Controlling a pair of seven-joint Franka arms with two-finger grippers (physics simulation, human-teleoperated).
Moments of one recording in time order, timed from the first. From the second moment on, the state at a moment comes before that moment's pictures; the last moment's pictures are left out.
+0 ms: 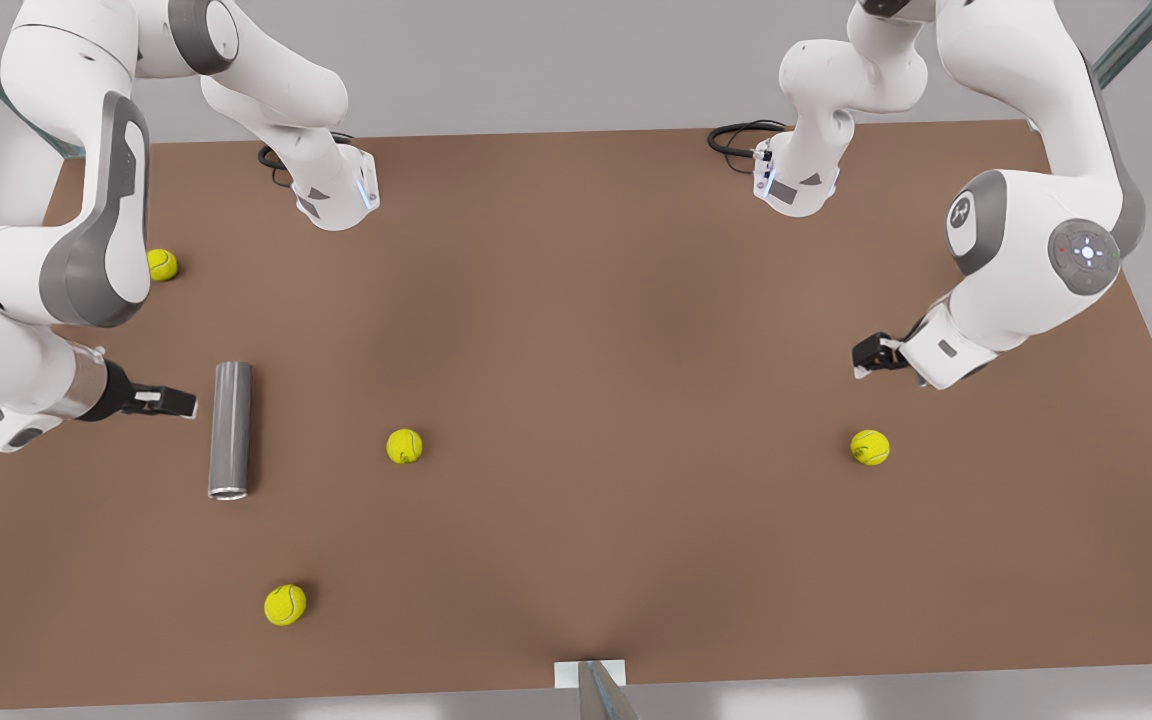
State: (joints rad) left arm -0.22 0.18 0.11 -1.57 -0.10 1.74 0.05; right arm -0.19 0.32 0.15 -1.35 -0.02 1.54 0.06
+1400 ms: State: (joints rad) left arm -0.22 0.14 0.04 -1.61 -0.10 1.72 0.03; right arm -0.34 0.61 0.12 -1.86 -0.16 2.18 -0.17
